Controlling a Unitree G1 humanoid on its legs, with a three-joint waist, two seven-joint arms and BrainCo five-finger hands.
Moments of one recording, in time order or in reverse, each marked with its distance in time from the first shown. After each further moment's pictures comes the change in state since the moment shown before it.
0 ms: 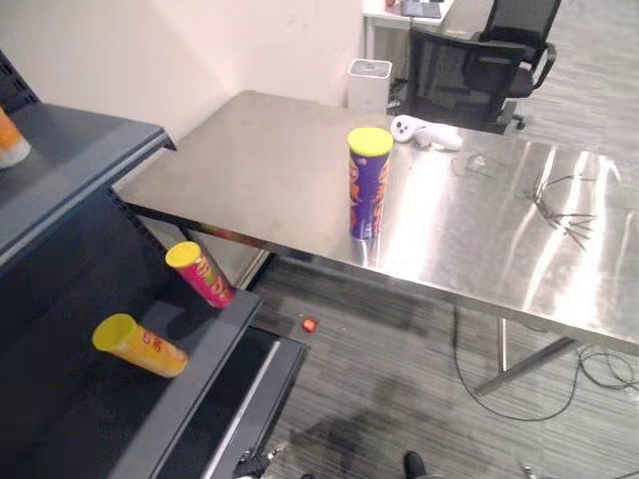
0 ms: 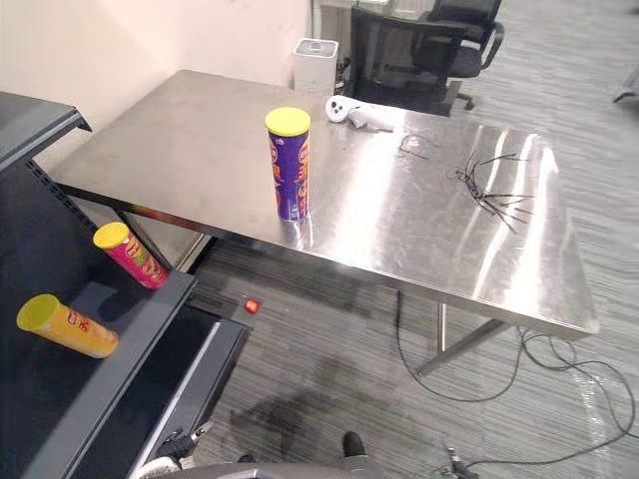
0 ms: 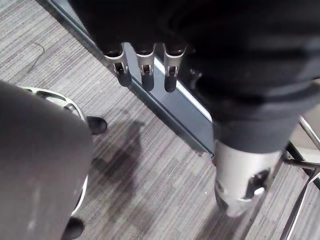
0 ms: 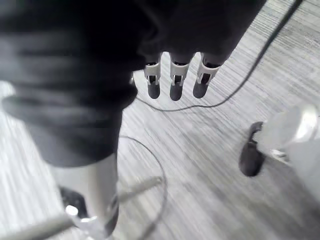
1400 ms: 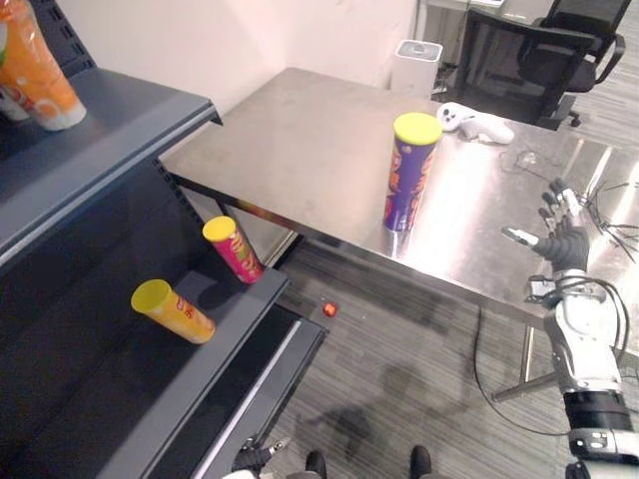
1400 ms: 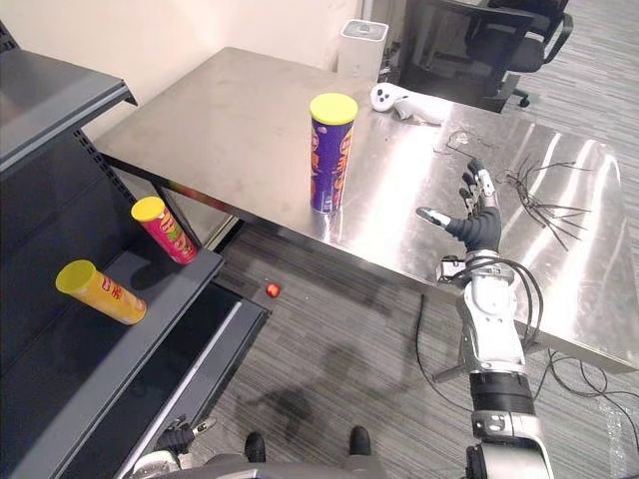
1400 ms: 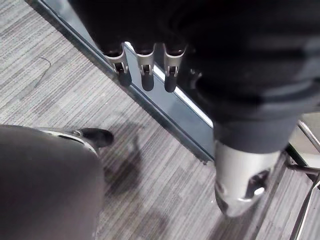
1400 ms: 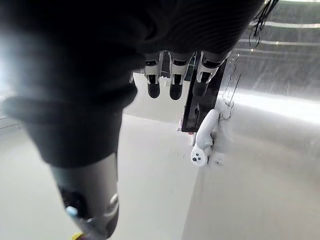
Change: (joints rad) left arm 0.017 0.034 -0.131 -0.072 0.036 -0.002 -0.020; right arm -0.324 -0.325 0.680 -0.927 -0.249 -0.085 0.059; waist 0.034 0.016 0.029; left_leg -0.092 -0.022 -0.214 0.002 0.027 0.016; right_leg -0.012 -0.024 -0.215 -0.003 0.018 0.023
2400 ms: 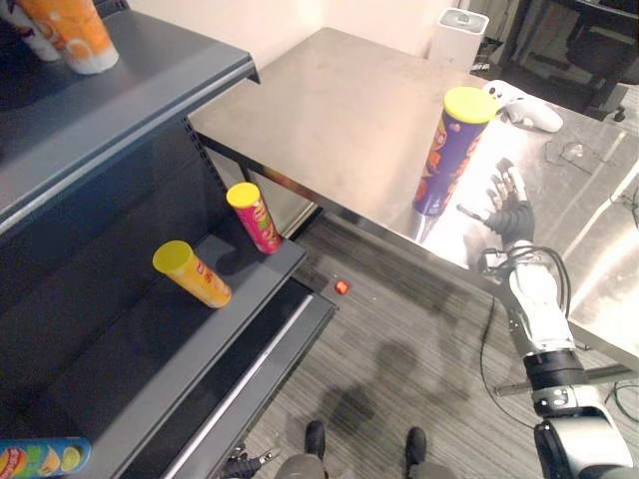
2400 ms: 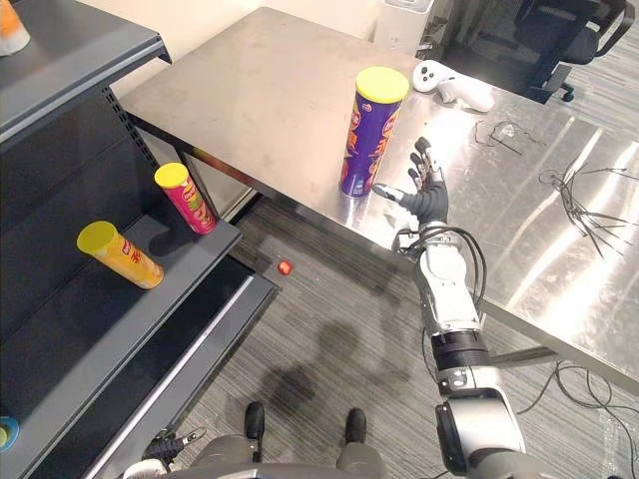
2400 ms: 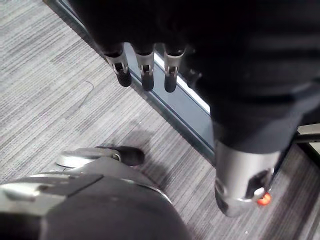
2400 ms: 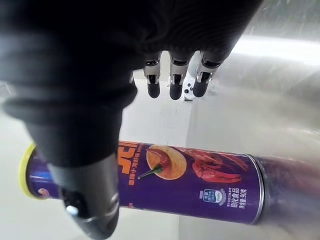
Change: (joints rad) left arm 0.040 0.028 -0.032 0.002 0.003 0.003 0.031; right arm -0.205 0.076 0.139 0.148 0.047 0.013 -0.021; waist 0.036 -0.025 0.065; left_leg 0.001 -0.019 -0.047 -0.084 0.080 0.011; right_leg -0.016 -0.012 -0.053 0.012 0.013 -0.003
